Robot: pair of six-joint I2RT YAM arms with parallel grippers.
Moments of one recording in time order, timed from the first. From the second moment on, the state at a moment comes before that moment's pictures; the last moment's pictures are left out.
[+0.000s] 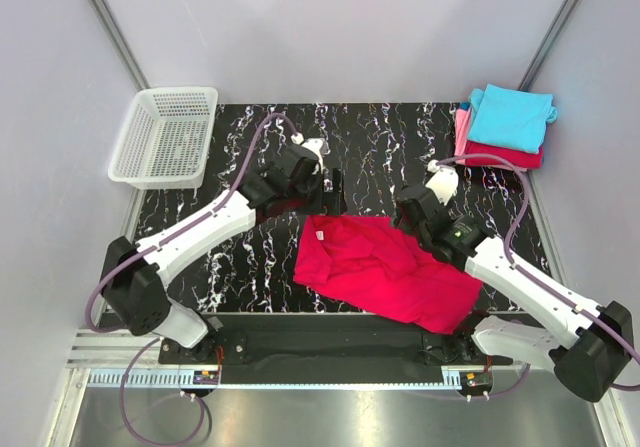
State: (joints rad) left arm -0.75 1.48 1.27 -0.56 0.00 -0.56; right arm 0.70 1.08 0.90 -0.59 0.58 0.78
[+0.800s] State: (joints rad) left arm -0.75 1.67 1.31 -0.40 0.22 -0.64; right arm 0.70 1.14 0.72 -0.59 0.51 0.88
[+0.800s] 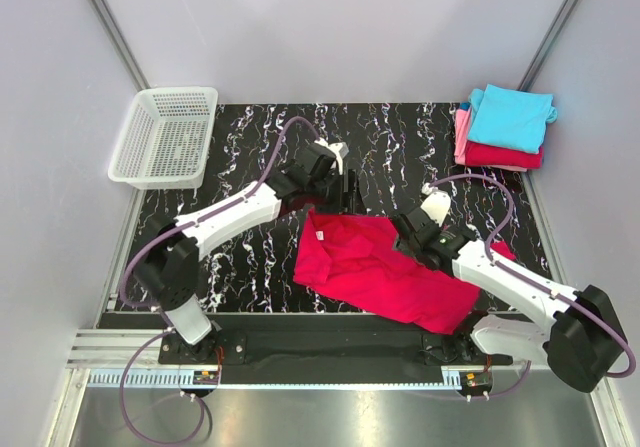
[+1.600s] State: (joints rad) left arm -0.82 1.81 1.40 -0.35 0.42 -0.67; right arm 0.69 1.15 0.68 -0.80 0.61 1.15
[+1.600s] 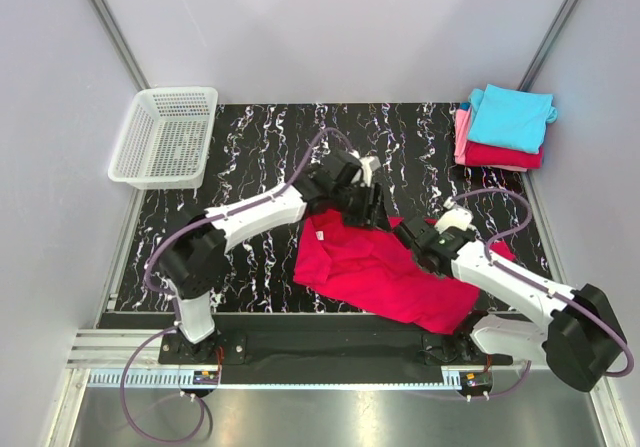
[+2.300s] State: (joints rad) left arm -1.02 2.08 1.53 -0.35 0.36 -0.72; right arm 0.48 1.05 0.96 -1.11 0.90 1.16
